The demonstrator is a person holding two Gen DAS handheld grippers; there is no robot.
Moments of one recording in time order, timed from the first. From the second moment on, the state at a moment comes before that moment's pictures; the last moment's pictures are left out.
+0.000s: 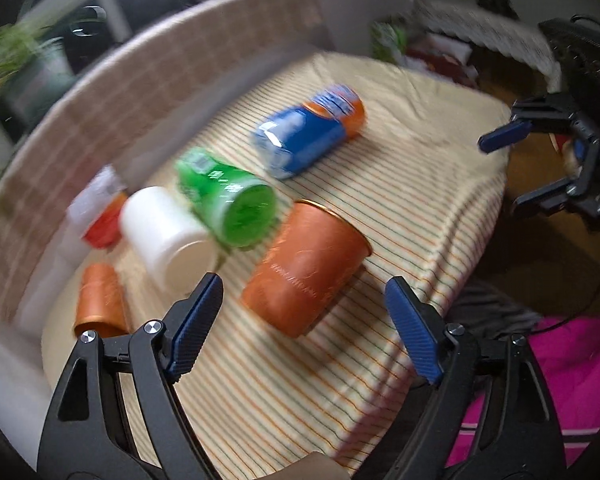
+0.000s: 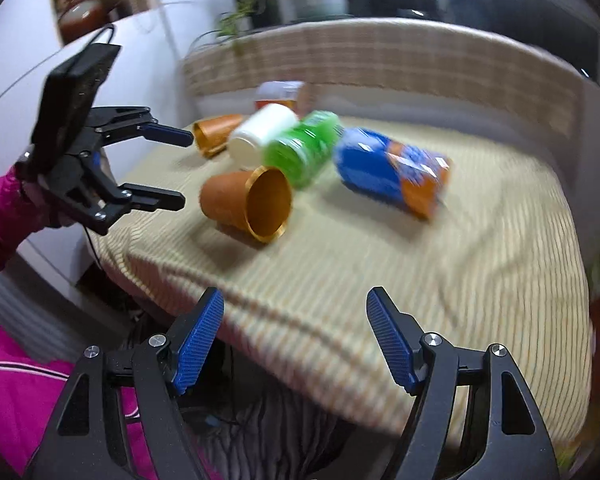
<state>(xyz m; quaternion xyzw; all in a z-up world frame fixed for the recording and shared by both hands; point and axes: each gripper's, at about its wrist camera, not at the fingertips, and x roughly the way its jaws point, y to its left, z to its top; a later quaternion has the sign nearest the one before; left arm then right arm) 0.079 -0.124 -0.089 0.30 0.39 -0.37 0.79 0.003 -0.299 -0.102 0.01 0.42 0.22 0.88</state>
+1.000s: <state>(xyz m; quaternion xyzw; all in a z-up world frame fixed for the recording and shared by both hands) 0.115 -0.179 -0.141 0.42 0.43 -0.37 0.71 -0.015 -0.348 -0.118 0.10 0.42 0.14 0.89</state>
